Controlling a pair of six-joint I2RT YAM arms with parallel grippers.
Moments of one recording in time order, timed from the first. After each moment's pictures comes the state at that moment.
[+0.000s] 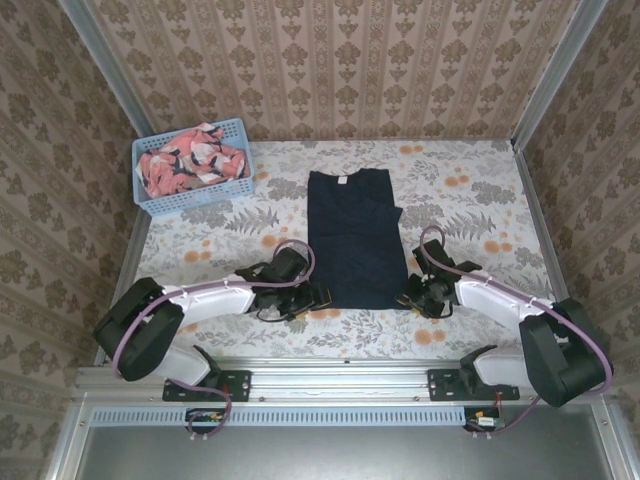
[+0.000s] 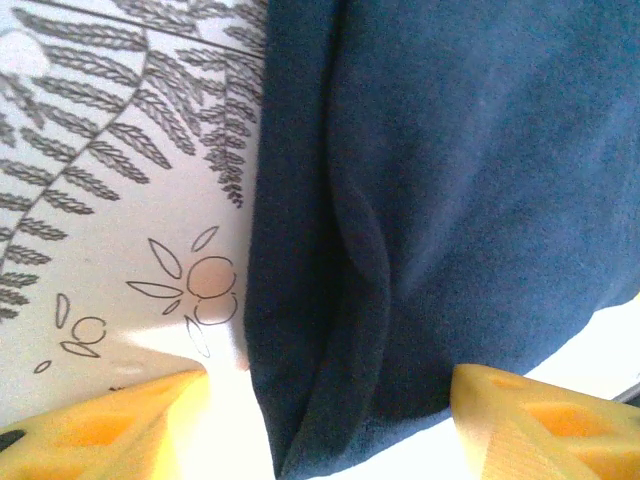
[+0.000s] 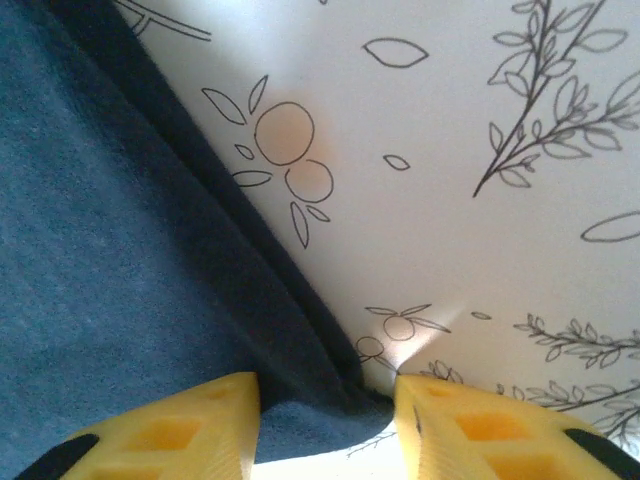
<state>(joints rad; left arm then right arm) -0.84 1.44 0.61 -0.22 0.31 -1.09 0.38 1.28 0.55 -0.54 -0.19 0.96</state>
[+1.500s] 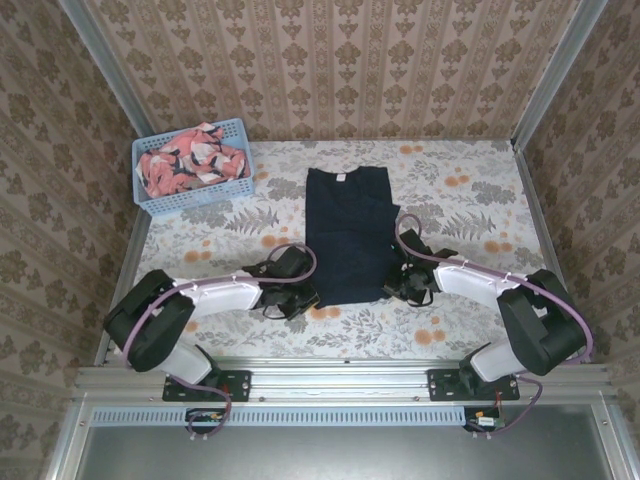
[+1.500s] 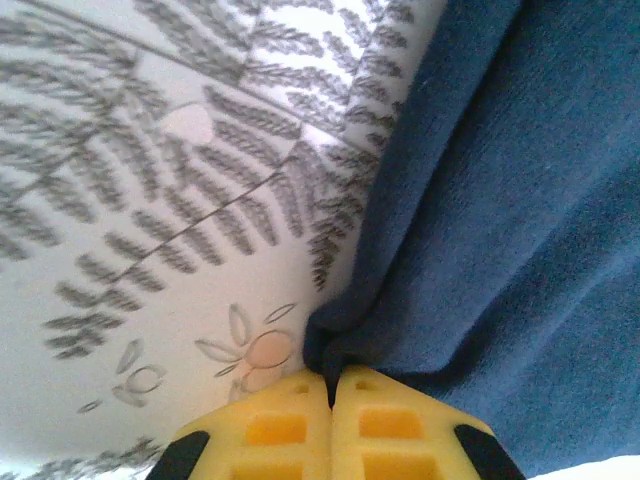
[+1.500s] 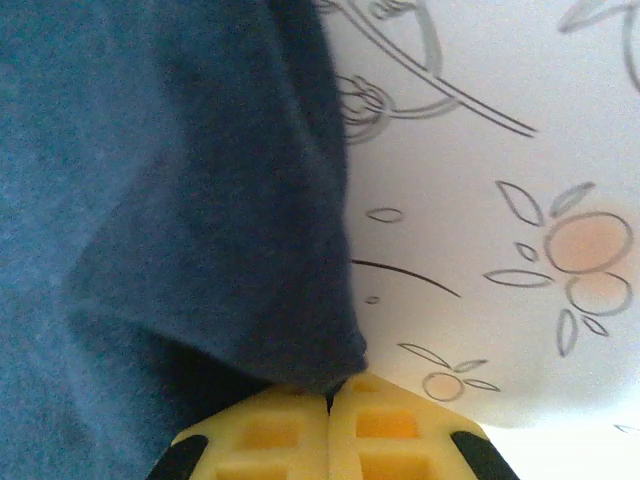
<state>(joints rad) -0.84 1.52 0.66 -0.22 0.19 -1.34 0.48 1.45 0.68 -0.44 -0.12 0.95</state>
